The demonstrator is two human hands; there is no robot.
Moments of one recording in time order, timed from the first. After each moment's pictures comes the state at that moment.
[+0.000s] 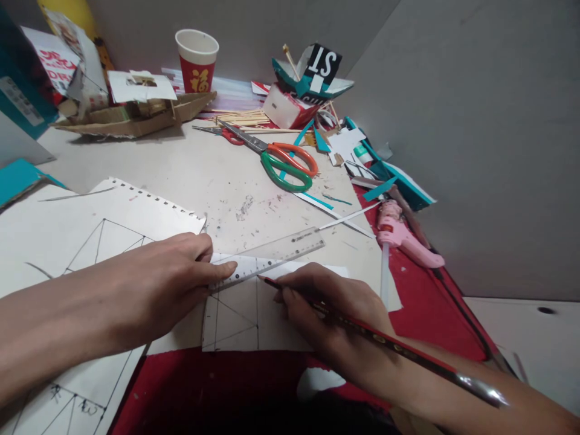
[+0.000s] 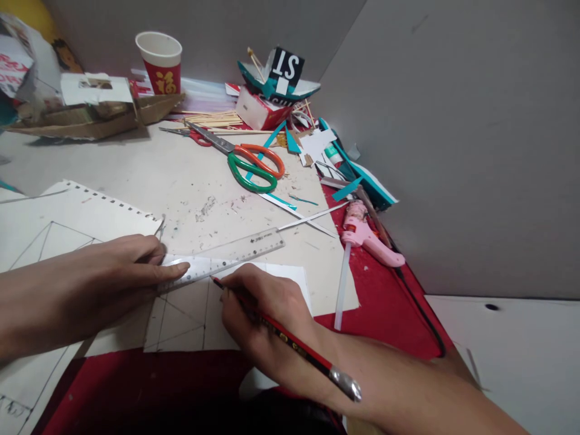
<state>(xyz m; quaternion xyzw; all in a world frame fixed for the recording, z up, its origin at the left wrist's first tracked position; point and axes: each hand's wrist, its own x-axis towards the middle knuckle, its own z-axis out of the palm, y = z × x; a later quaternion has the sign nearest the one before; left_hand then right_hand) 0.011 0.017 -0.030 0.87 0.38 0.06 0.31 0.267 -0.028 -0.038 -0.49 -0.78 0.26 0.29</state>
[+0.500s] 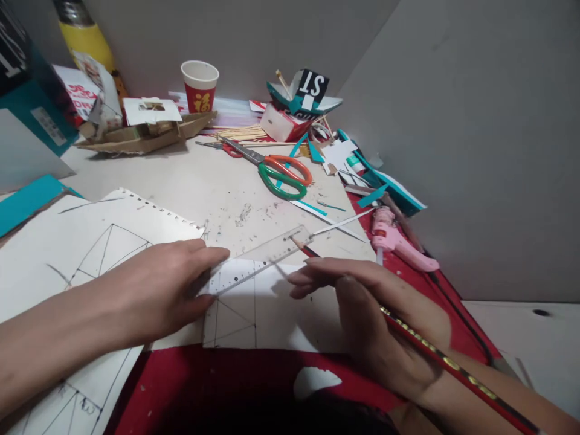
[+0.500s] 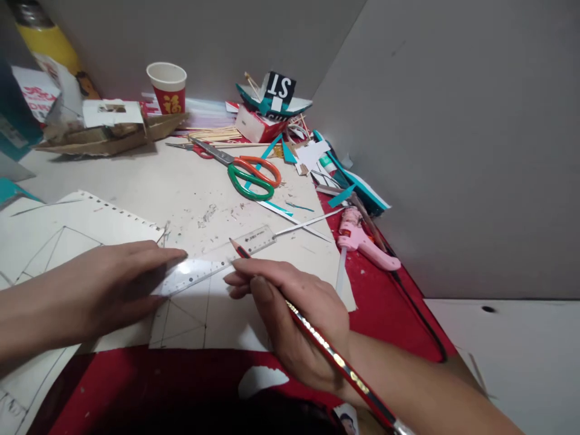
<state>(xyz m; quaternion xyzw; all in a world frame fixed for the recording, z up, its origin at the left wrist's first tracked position) 0.010 0.014 -0.023 0.84 0.44 0.03 0.30 0.280 -0.028 -0.027 -0.42 -0.75 0.24 0.45</state>
